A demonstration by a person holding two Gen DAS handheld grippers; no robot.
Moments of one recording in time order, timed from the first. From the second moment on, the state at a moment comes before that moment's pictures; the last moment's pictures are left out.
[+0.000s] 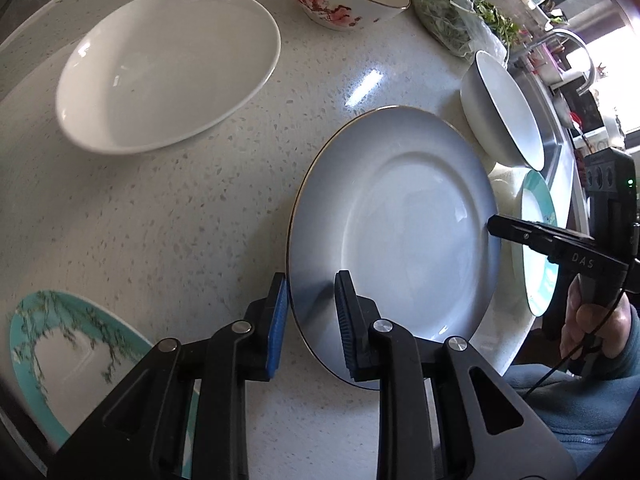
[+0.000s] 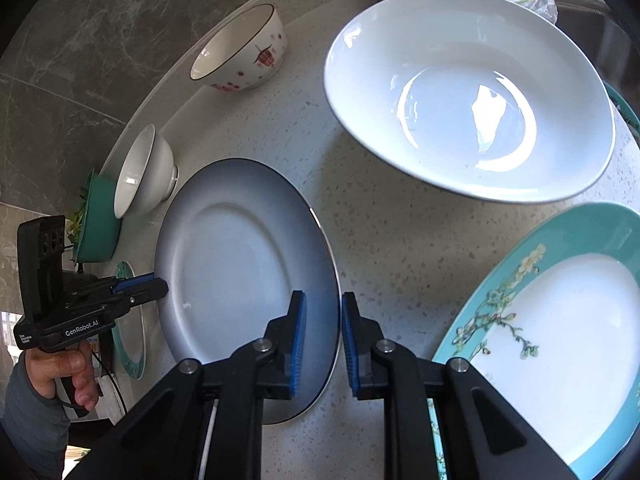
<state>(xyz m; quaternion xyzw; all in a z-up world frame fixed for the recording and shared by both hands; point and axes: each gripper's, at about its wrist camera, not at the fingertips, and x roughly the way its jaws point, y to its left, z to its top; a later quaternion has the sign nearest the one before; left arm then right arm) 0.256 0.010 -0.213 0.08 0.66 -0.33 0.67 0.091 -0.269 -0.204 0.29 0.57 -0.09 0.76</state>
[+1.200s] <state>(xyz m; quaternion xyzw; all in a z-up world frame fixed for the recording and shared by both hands) 0.123 0.071 -0.207 0.05 0.66 -0.25 0.71 0.059 -0.221 -0.216 0.21 0.62 -0.02 0.75</state>
